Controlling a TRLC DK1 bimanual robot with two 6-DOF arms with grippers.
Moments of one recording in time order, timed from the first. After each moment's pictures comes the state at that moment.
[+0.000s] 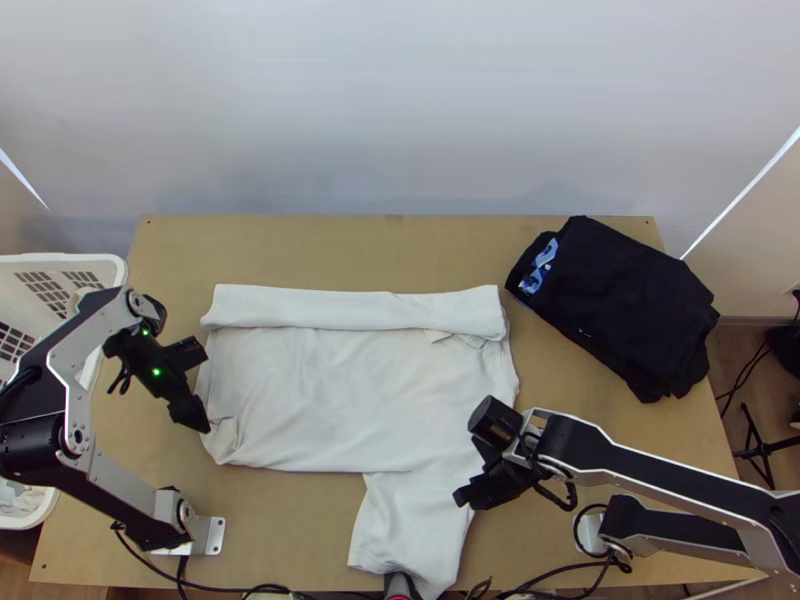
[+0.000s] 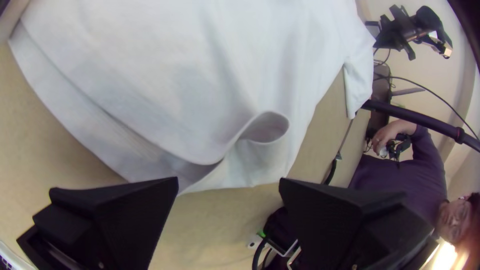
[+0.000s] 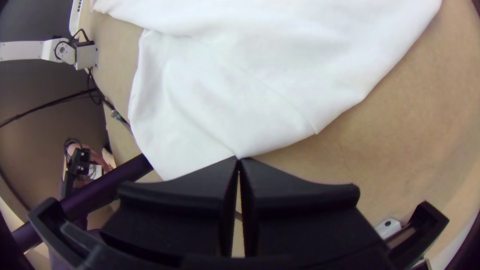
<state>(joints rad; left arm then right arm) 0.27 1.73 1.11 -1.42 0.20 1.07 1.05 1.22 0.70 -0.81 -0.45 0.71</state>
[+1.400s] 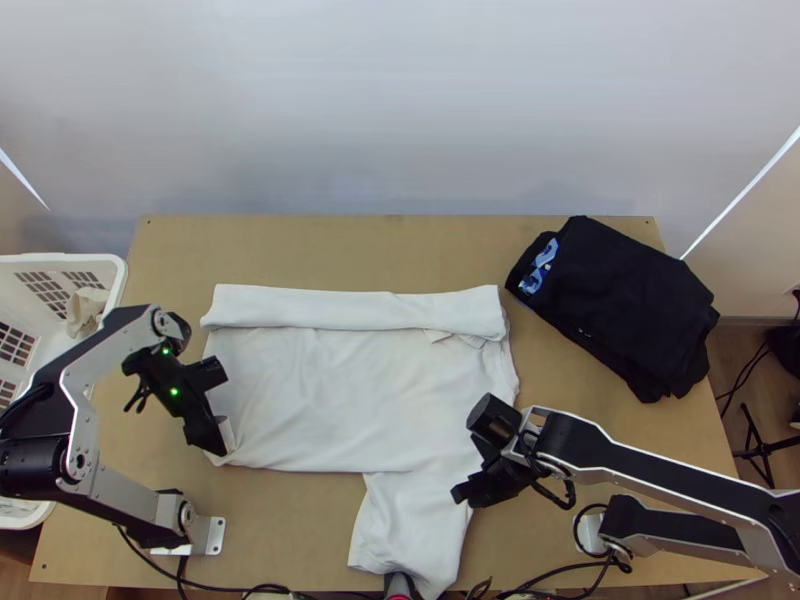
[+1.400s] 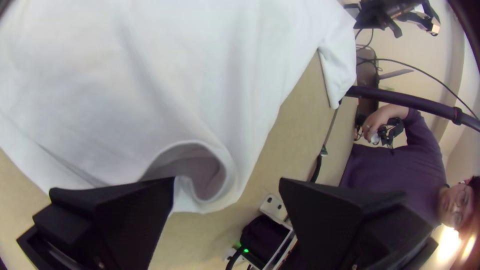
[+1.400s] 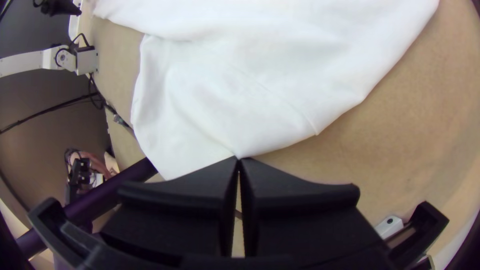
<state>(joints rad) 0.17 1.64 0.98 -1.42 0.29 1.08 1.04 1.23 0.72 -0.81 -0.45 0.73</state>
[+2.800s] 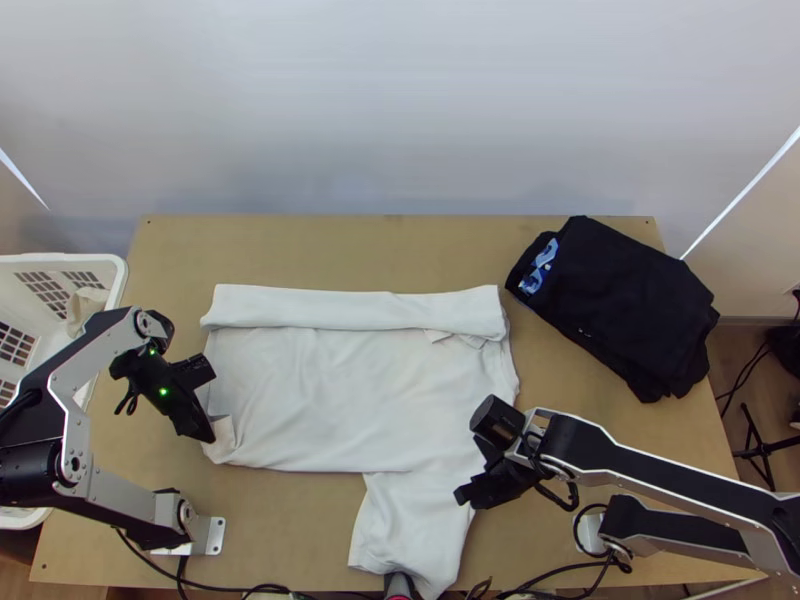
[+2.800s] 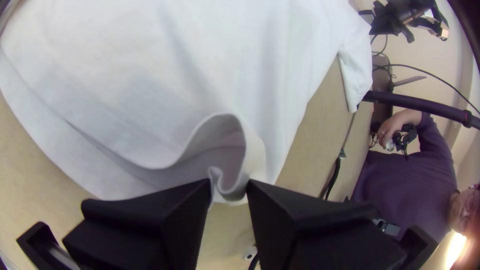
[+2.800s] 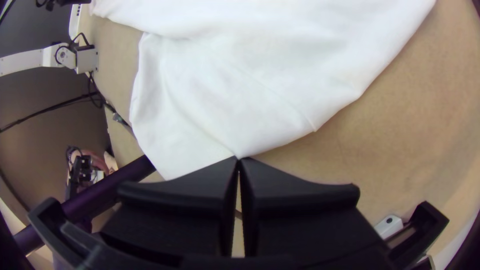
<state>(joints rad) 0.25 1.63 0.96 -1.34 0.24 1.11 1.04 1.21 0.70 -0.82 -0.45 0.72</state>
